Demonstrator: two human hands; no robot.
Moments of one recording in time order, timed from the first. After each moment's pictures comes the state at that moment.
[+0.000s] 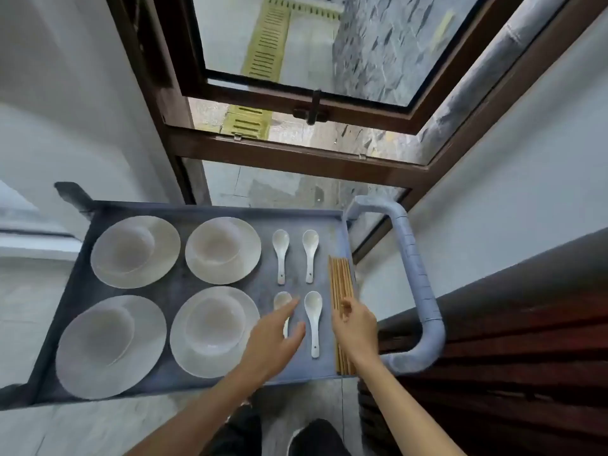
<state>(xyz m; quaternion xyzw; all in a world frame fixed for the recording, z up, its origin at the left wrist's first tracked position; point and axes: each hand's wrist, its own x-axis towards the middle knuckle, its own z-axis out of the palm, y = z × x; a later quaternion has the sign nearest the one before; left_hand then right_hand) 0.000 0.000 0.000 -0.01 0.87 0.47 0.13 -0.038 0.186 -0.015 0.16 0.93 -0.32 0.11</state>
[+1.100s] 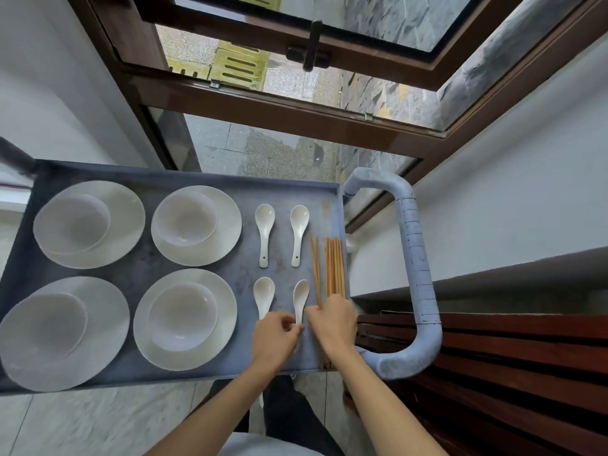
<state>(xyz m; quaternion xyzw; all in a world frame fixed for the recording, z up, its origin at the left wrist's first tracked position) -0.021 0.062 -0.062 -0.22 0.82 0.48 0.23 -0.067 0.174 -0.032 0.21 0.93 -0.19 0.22</state>
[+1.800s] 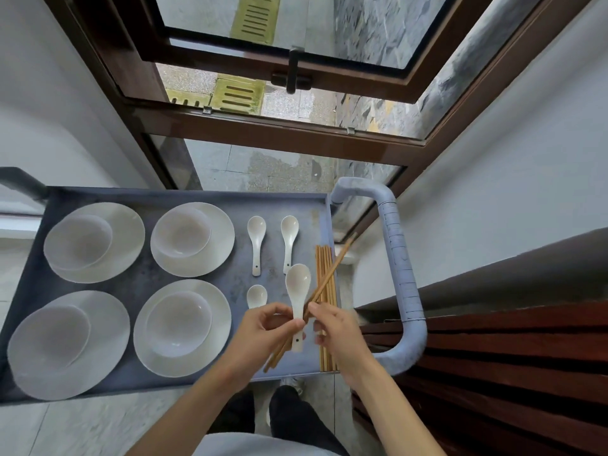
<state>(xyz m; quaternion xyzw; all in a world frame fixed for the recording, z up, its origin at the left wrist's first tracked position) -0.021 0.039 0.031 -0.16 0.63 0.71 0.26 -0.038 0.214 0.022 0.20 0.65 -0.67 0.29</state>
